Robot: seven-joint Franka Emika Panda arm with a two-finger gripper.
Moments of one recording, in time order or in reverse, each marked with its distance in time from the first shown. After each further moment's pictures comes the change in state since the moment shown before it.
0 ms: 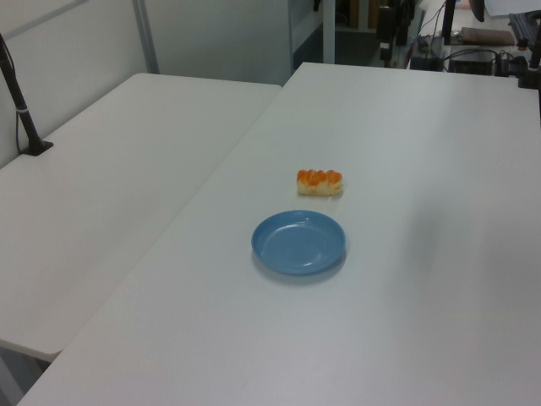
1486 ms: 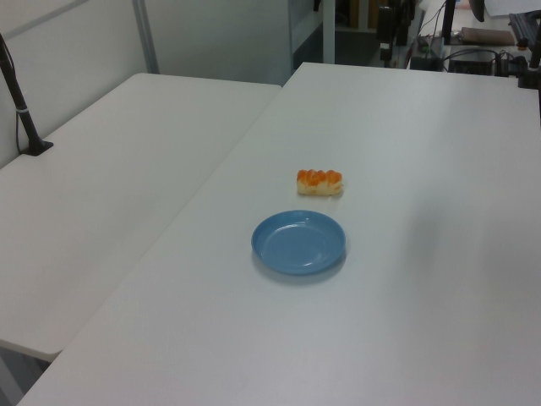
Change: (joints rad) arm -0.003 0.000 0.002 -0.002 0.000 0.000 0.000
